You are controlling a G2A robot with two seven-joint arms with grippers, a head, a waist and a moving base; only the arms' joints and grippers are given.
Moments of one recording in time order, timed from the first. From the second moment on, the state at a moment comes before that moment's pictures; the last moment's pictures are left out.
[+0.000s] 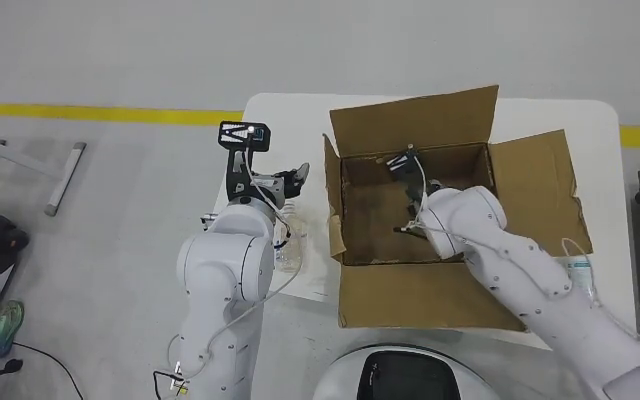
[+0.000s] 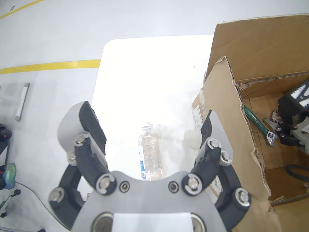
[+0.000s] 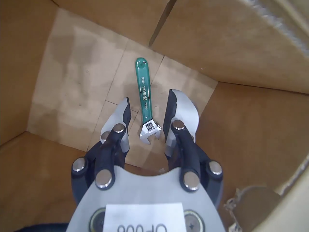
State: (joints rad) left arm 0.92 -1.51 -1.29 -2.02 1.58 0.06 -1.17; right arm -0.71 -1.23 0.90 -1.64 -1.35 0.30 1.39
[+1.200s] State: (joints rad) left arm 0.92 -1.51 -1.29 -2.02 1.58 0.06 -1.17; right arm -0.63 -1.33 0.85 -1.32 -1.35 0.25 1.37
